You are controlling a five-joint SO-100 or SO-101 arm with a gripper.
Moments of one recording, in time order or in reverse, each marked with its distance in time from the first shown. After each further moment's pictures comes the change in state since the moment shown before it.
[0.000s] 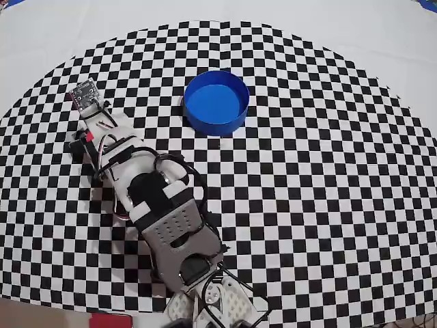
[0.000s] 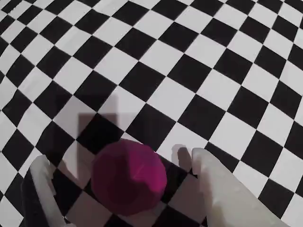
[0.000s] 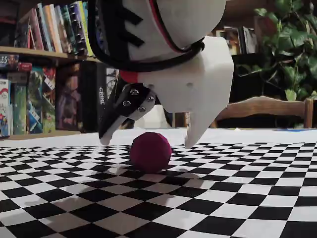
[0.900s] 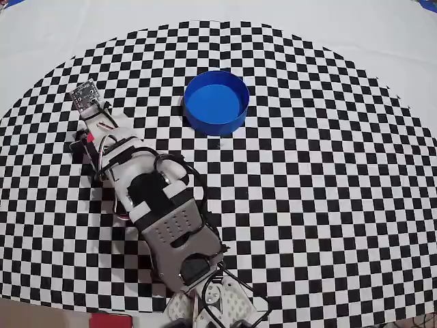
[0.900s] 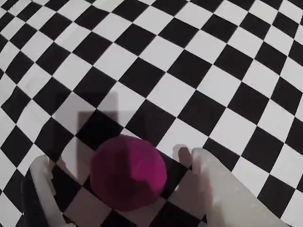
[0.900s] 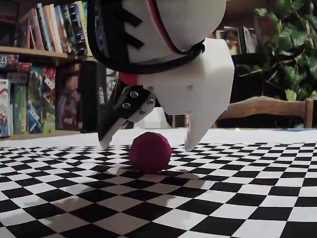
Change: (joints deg) arm 0.0 -0.2 0.5 0.0 0.0
